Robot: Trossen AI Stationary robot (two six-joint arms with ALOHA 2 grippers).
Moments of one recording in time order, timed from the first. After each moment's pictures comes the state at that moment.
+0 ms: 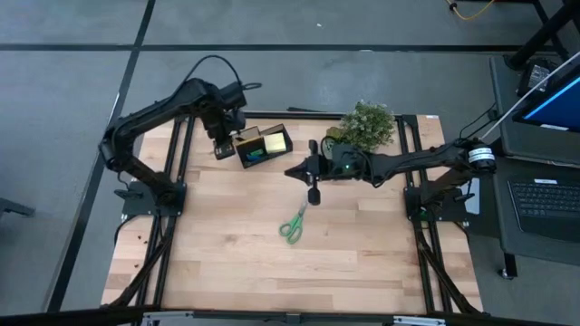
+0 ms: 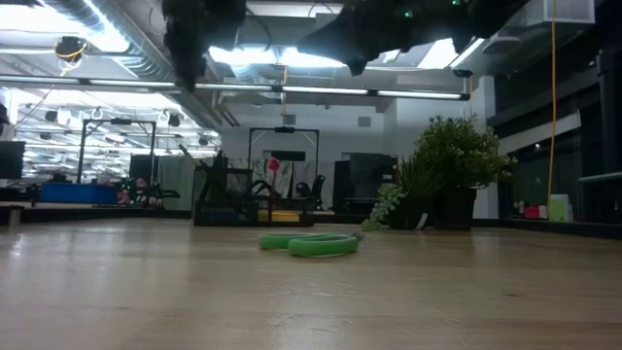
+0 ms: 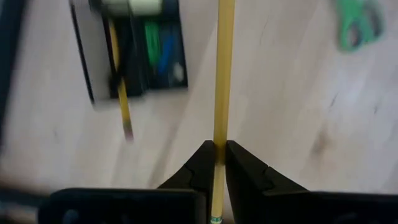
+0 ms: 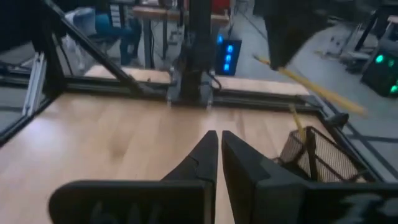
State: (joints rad) left arm 0.59 1.48 1.54 -1.49 0.16 0.22; right arm -0.05 1.54 0.93 0.42 -0.04 -0.11
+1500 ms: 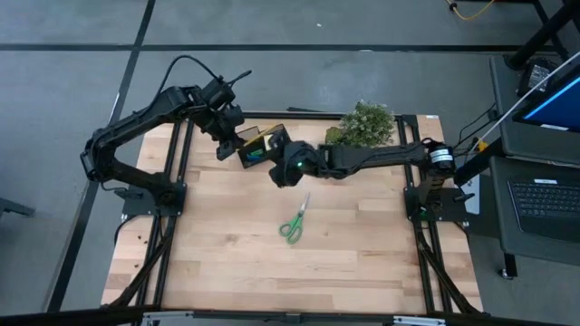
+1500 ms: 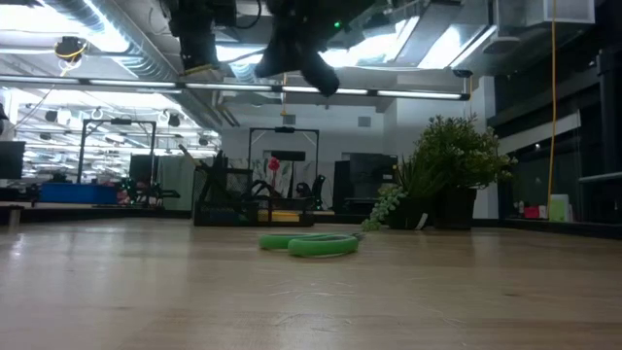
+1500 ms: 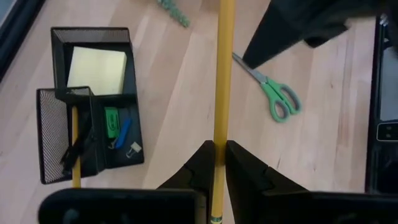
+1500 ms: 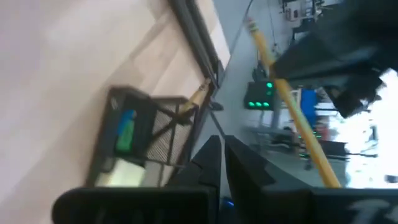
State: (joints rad) left arm 0.59 1.30 1.40 -1.18 0.39 0.13; right arm -0.01 1.88 1.56 -0.18 0.42 -1.19
